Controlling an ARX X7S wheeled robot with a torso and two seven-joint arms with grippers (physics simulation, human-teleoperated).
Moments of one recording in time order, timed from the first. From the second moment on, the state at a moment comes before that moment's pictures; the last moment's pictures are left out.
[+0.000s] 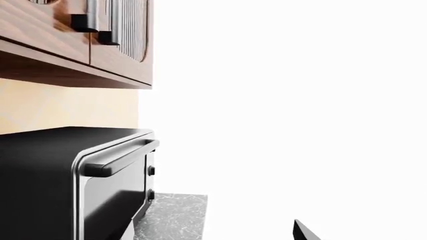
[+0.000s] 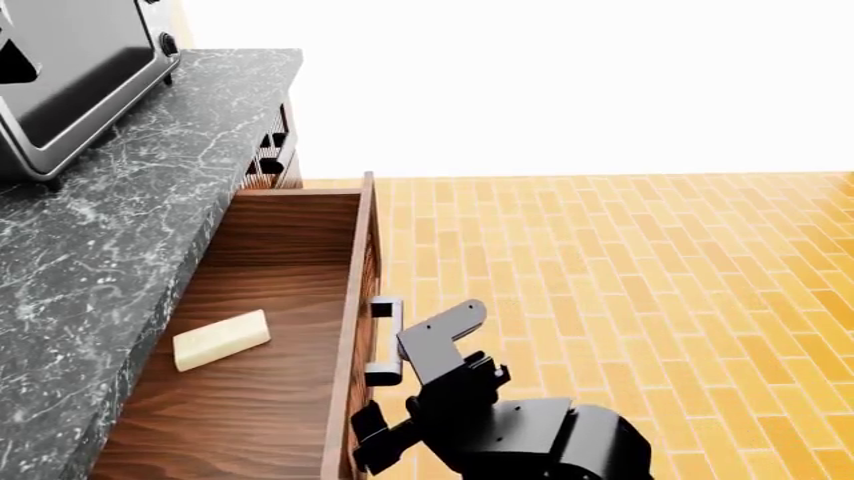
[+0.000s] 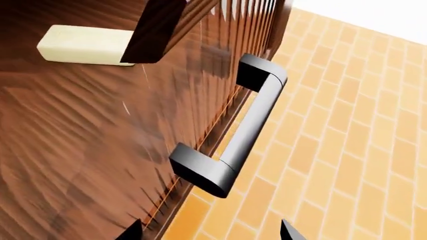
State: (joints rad) left arm -1.50 -1.12 0.32 0.64 -2.09 -0.79 -1.28; right arm 0.67 0.24 -0.75 -0.12 1.00 1.01 0.56
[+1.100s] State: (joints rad) left arm -1.51 -1.13 0.32 0.63 -2.10 -0.78 -1.27; right arm 0.71 0.12 -0.92 -0.03 0.90 0.87 0.33
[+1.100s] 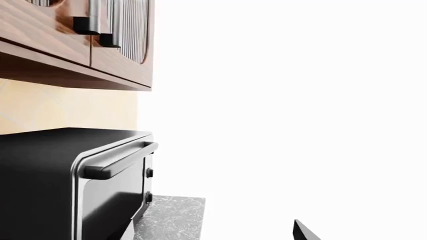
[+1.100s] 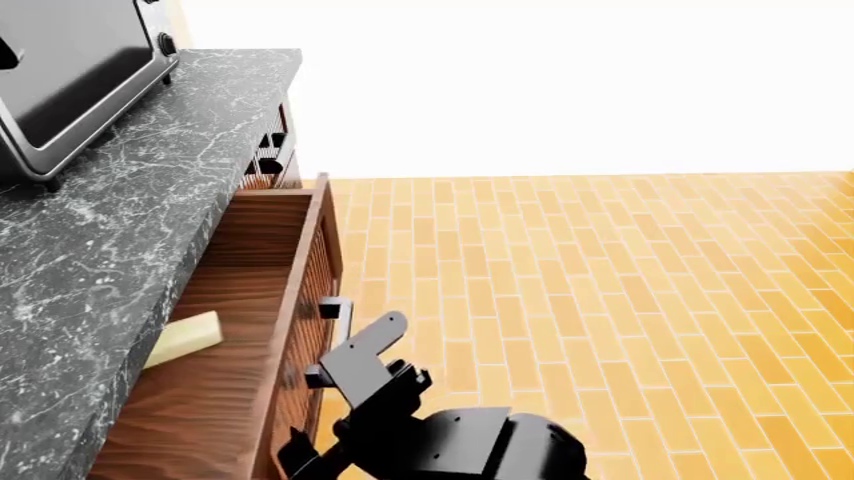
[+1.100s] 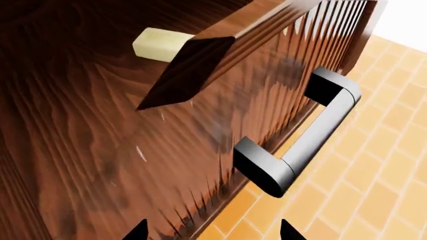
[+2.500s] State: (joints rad) left arm -1.52 -1.14 0.32 0.63 -2.11 -0.76 -1.27; right arm 0.81 0.04 -1.25 -0.04 1.11 0.66 0.37
